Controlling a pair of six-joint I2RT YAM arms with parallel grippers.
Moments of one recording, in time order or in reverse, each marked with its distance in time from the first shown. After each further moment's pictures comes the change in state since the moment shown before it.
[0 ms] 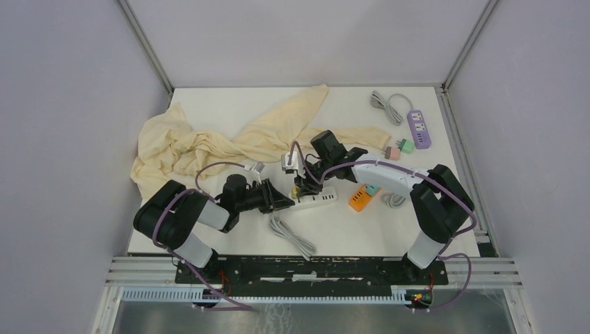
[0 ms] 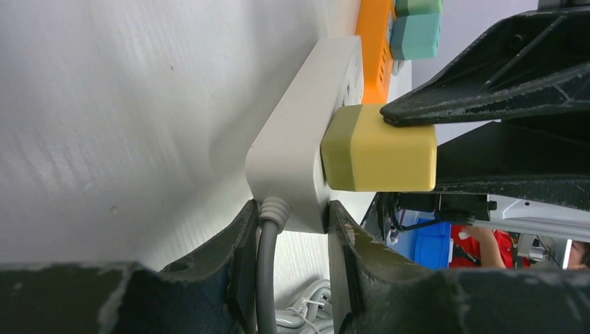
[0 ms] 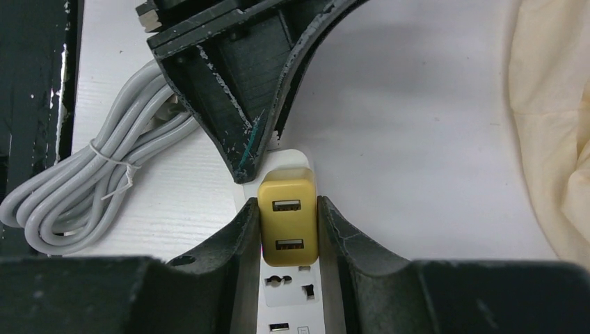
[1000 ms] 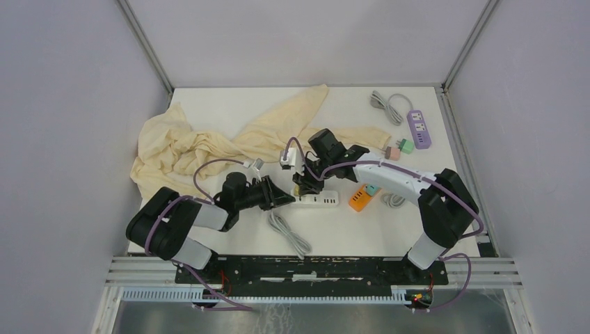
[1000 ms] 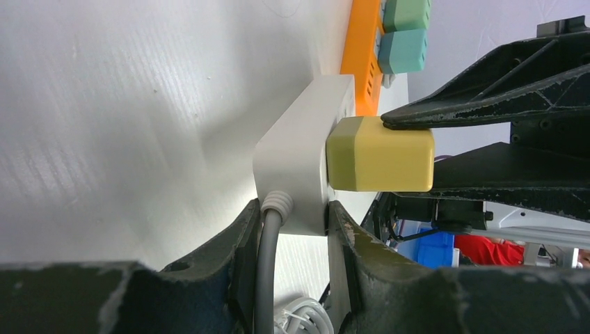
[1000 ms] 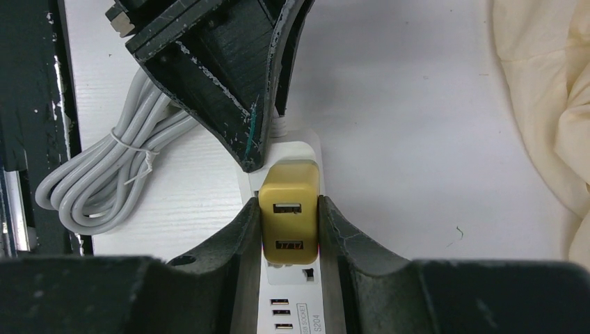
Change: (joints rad) left arm -0.004 -0.082 0.018 -0.079 -0.059 0.008; right arm 0.033 -0.035 0.061 -0.106 0.154 0.142
